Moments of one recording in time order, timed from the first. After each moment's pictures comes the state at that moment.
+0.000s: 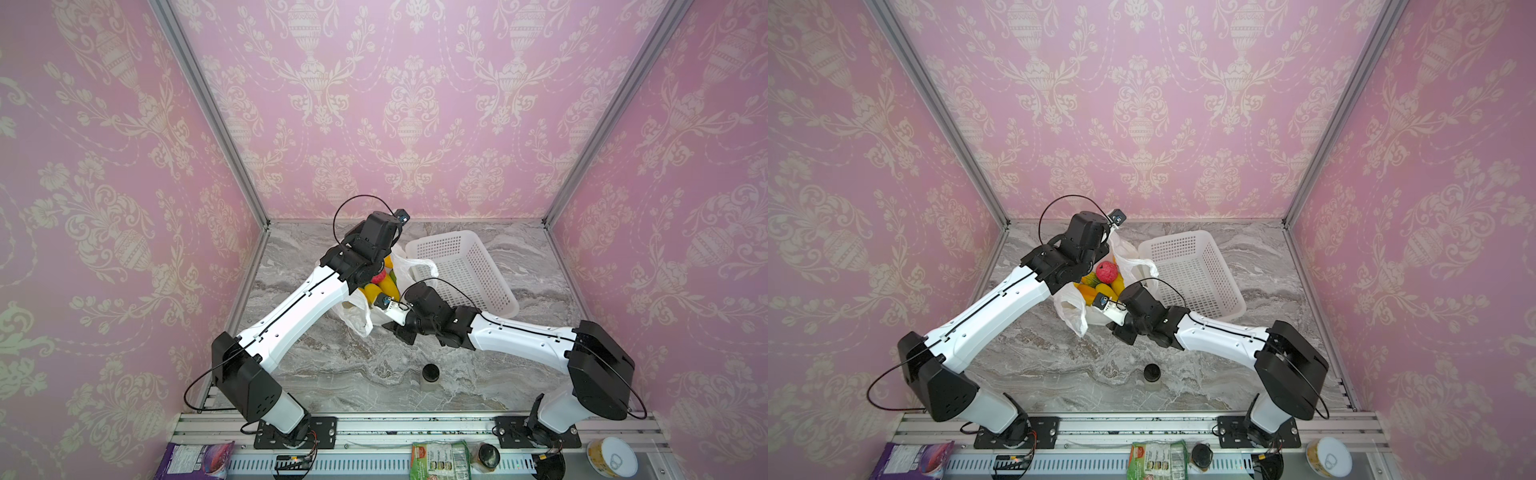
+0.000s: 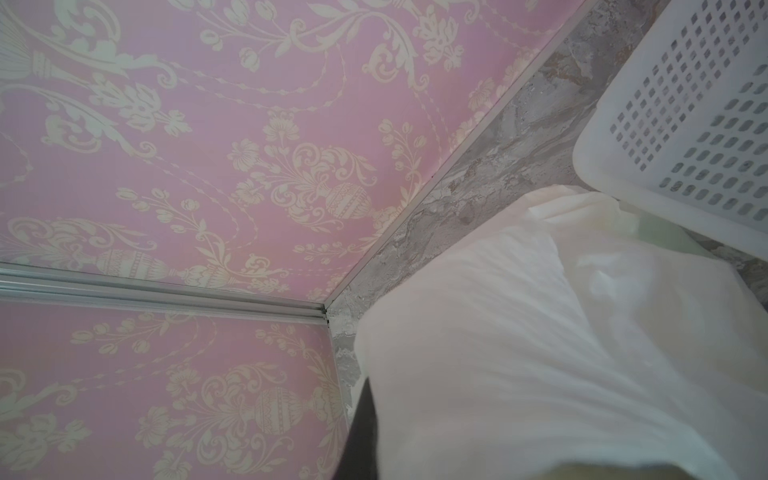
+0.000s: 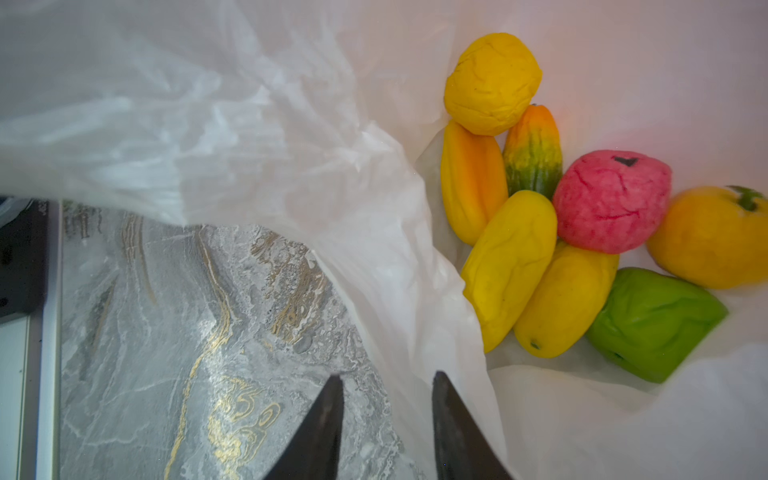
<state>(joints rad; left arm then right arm) -0.64 1.54 1.55 -0.62 -0.67 0.48 0.93 1.58 1.03 -0.09 -0.05 -0.23</state>
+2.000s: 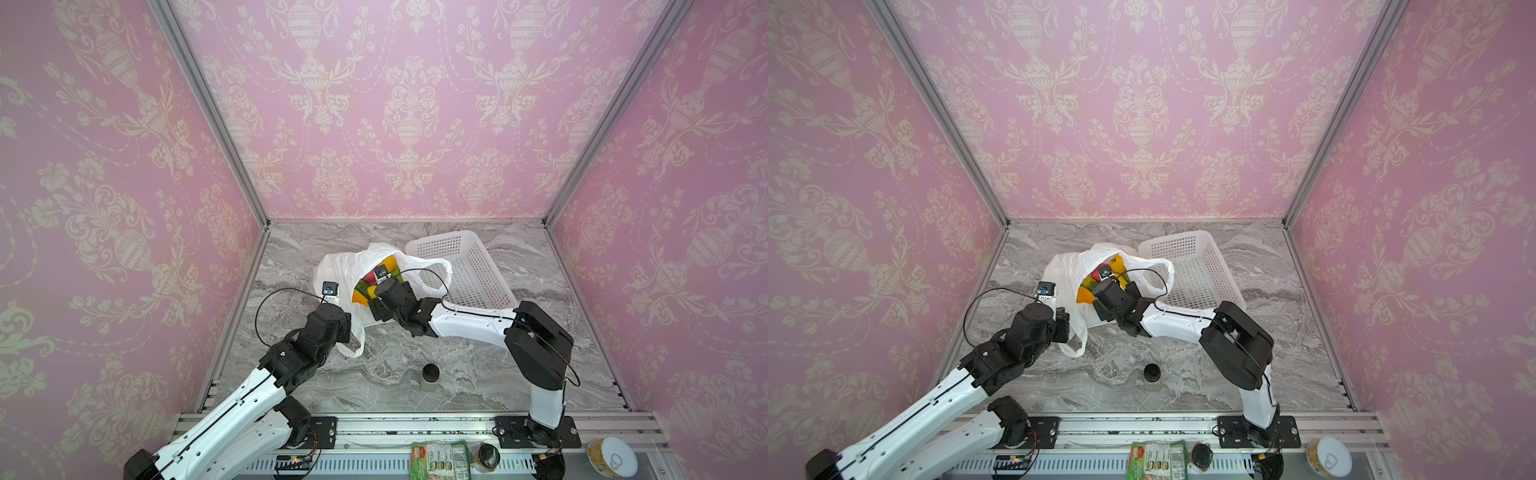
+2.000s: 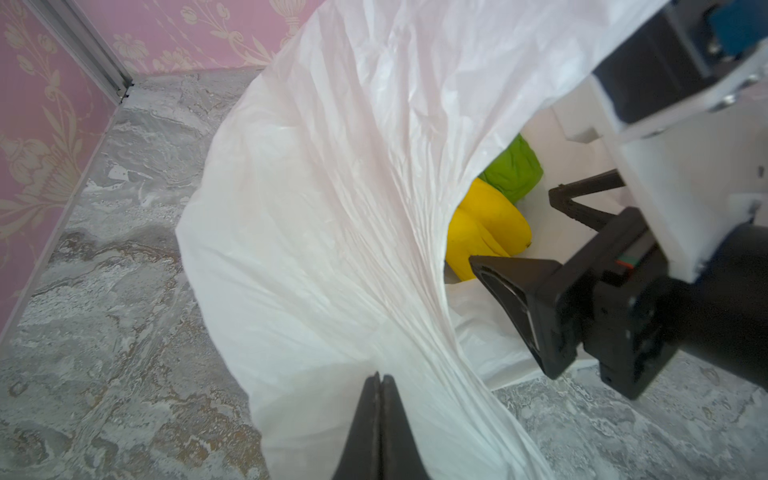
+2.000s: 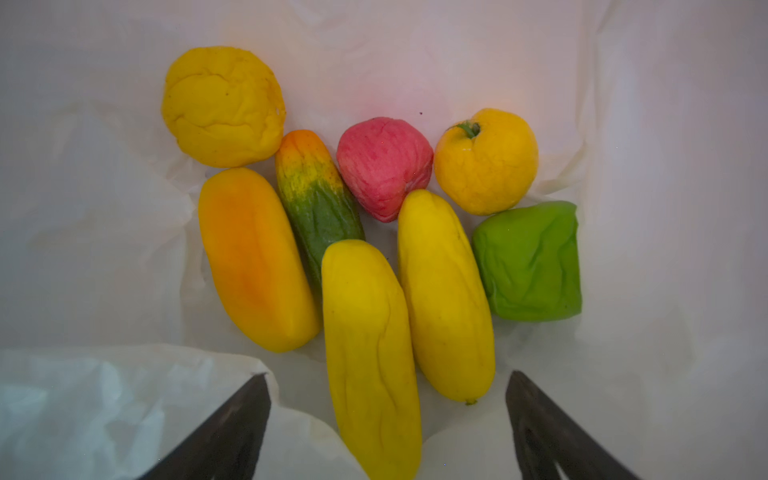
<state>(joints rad) -0.64 0.76 0.62 -0.49 -0.40 -0.34 0.93 1.93 1.31 -0.11 0.43 0.28</state>
